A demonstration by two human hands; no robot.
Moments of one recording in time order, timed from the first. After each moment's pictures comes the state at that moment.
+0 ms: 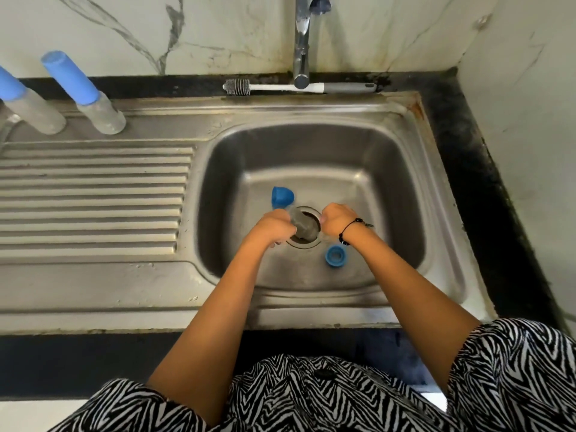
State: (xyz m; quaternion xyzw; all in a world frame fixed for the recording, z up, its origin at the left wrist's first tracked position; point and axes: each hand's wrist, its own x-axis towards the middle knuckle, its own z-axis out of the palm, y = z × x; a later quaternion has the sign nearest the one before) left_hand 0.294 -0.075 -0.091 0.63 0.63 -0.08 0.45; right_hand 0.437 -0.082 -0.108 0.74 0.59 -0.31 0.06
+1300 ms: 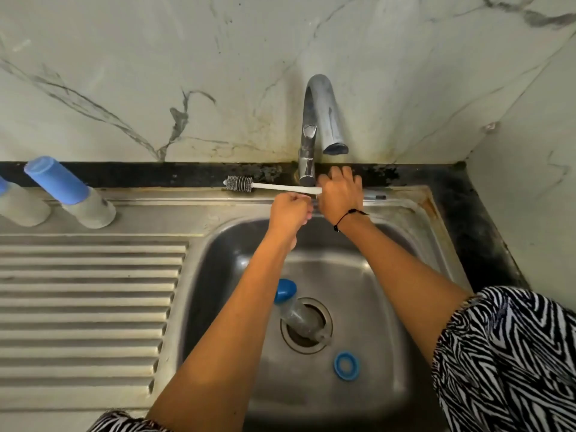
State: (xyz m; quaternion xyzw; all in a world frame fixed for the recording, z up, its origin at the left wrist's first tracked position) left_hand 0.349 0.093 -0.034 0.44 0.59 0.36 0.57; right_hand 0.462 0.122 -0.056 0.72 0.69 0.04 -0.04
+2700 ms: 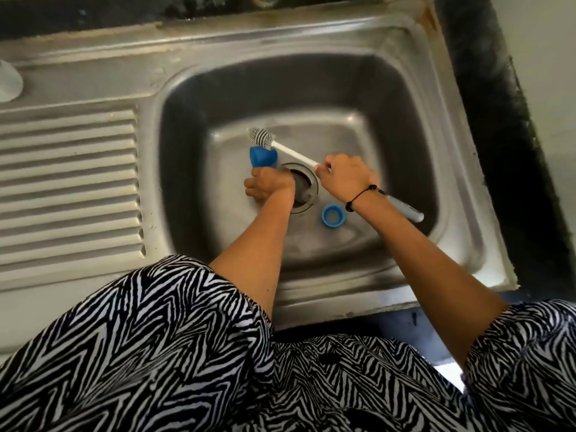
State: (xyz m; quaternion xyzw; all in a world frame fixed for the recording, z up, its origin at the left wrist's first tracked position) left_hand 0.345 -0.031 -0.172 0.35 0.83 0.09 0.43; right_hand 0.451 -0.074 -0.121 0.80 0.54 -0.26 0.00
